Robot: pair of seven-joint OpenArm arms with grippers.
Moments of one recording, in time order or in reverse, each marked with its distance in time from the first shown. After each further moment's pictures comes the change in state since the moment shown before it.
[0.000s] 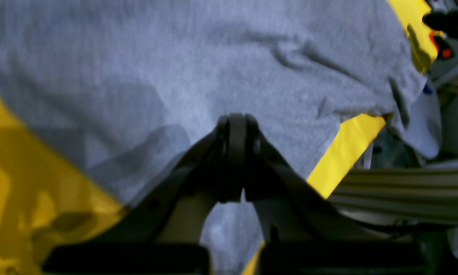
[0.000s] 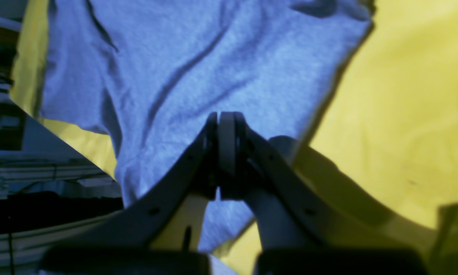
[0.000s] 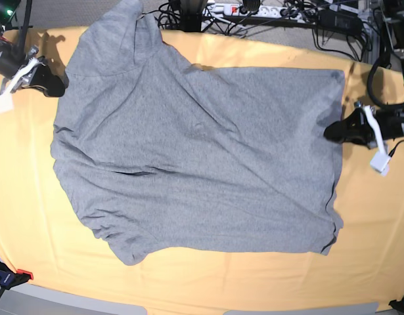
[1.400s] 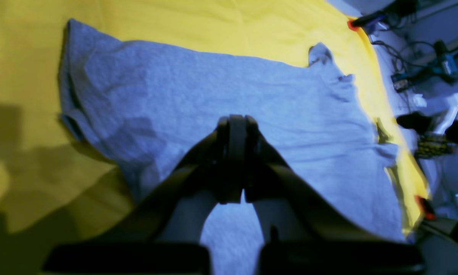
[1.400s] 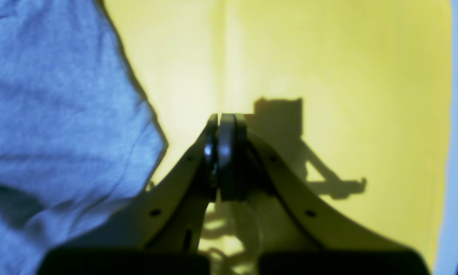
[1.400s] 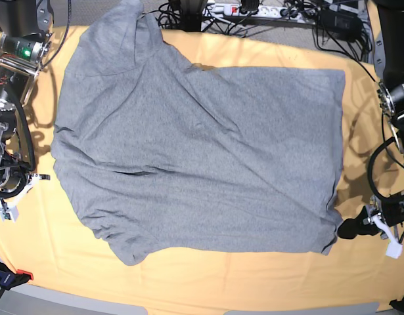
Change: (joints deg) left arm -47.0 5.2 10.2 -47.5 17.5 0.2 -9.0; right arm 42.3 7.6 -25.6 -24.7 -60.0 -14.2 16.2
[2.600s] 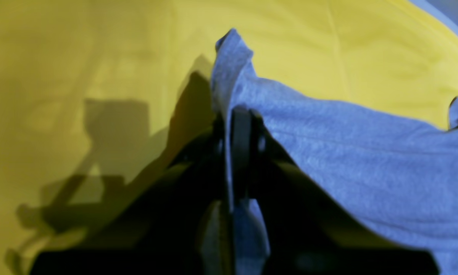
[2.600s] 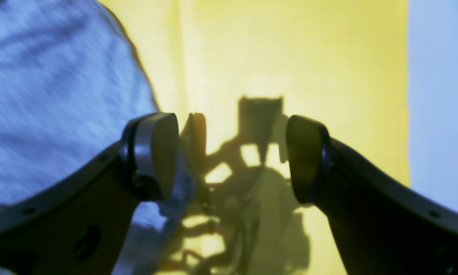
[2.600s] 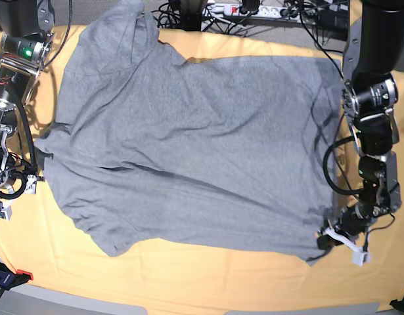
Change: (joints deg) left arm 1.2 11.8 0.0 -0.1 41.5 13.1 -39.6; right arm 0.0 -0.9 0.0 0.0 -11.5 -7.7 2.4
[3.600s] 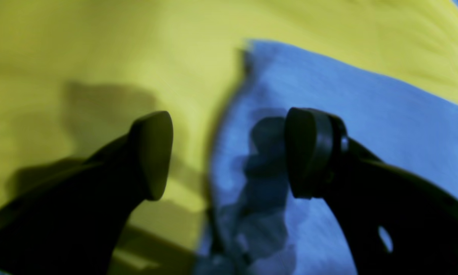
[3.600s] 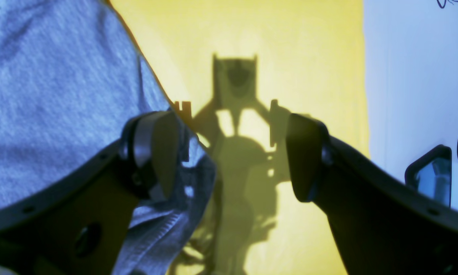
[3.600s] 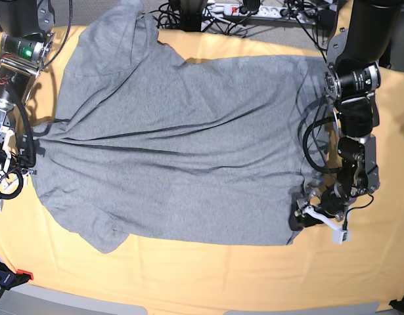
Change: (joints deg) left arm 7.9 5.9 -0.3 0.5 0.6 1.1 -1.1; right arm 0.0 0.0 0.0 0.0 -8.7 -6.3 -5.5
